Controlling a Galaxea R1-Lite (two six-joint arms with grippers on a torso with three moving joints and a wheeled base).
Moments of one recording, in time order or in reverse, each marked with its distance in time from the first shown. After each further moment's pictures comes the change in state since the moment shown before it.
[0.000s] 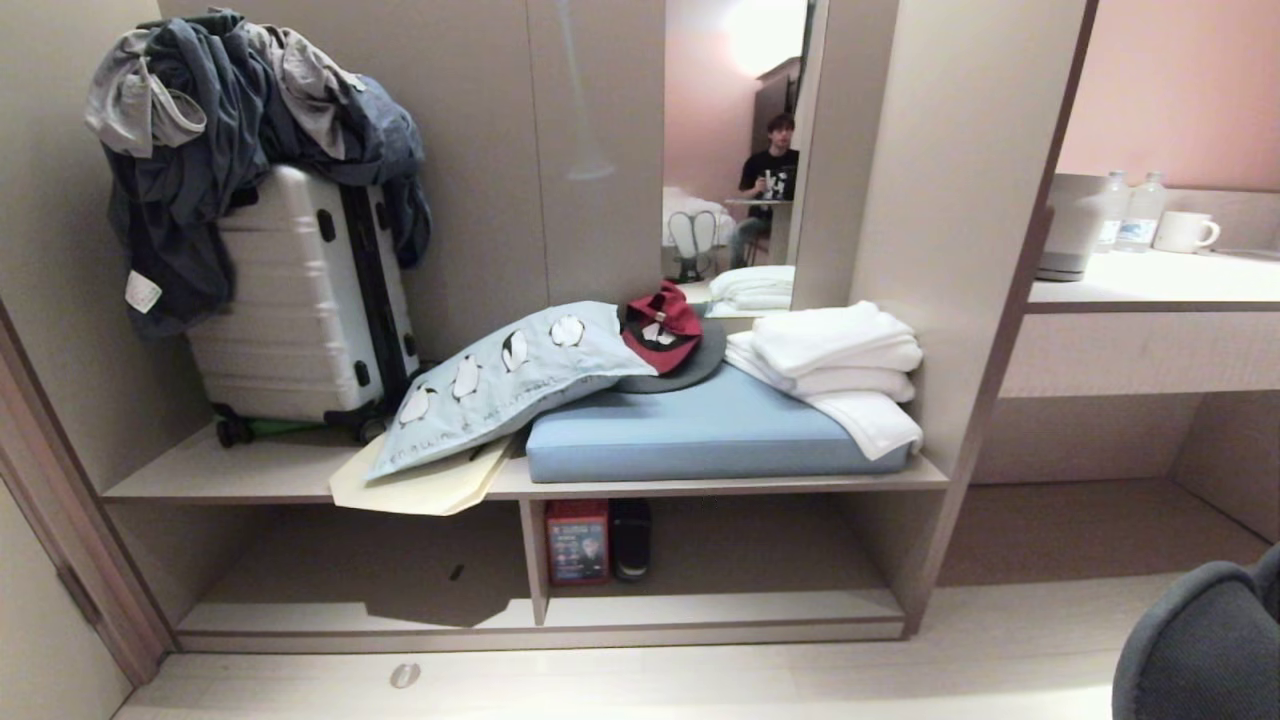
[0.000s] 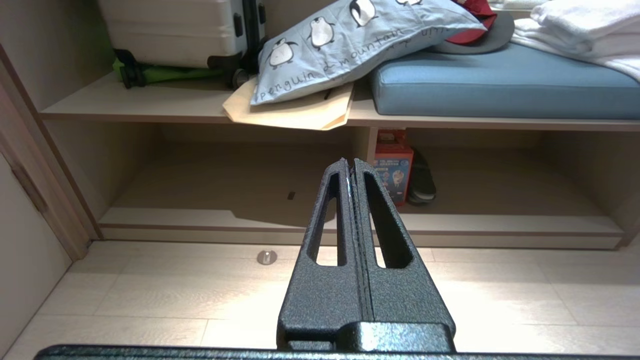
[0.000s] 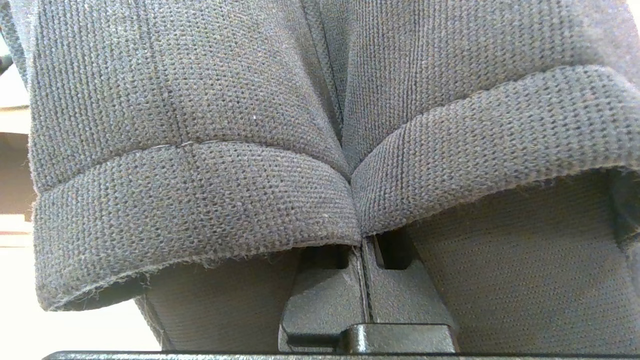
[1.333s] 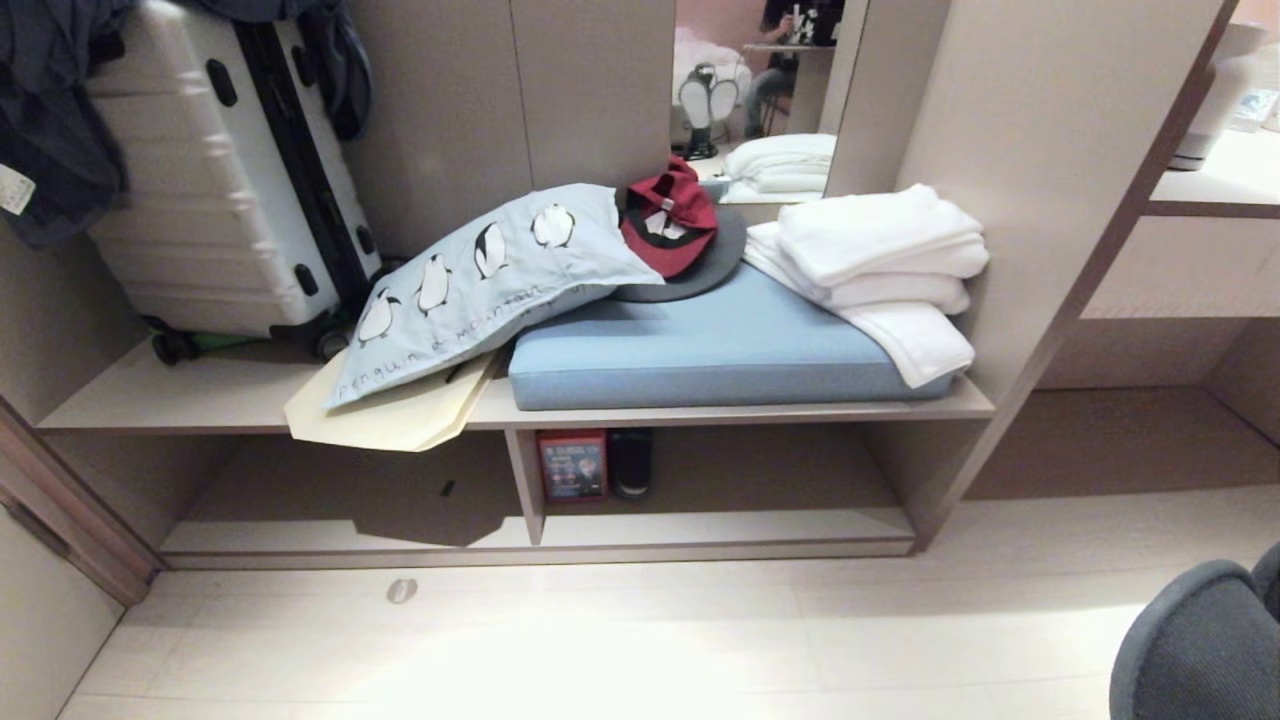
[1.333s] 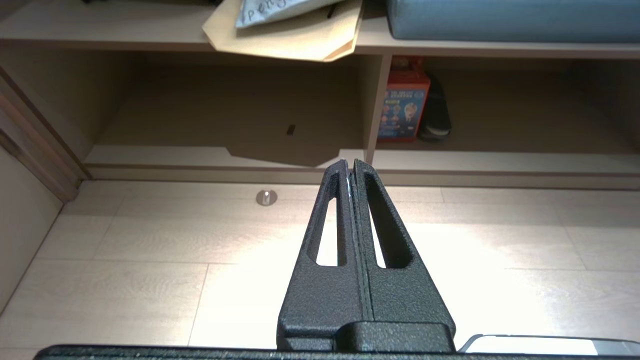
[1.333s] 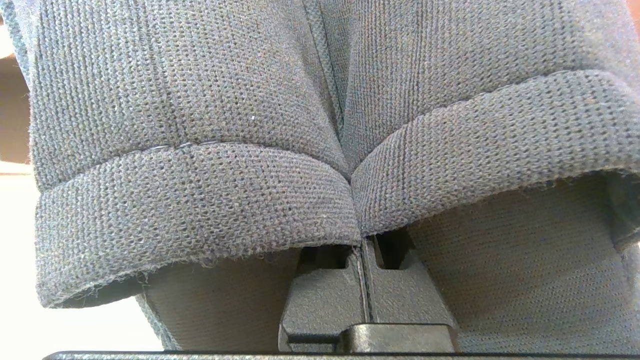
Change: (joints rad) left arm 0.000 0.000 0.000 0.001 0.001 0.000; right arm 0.000 0.000 0.000 0.000 0.000 0.001
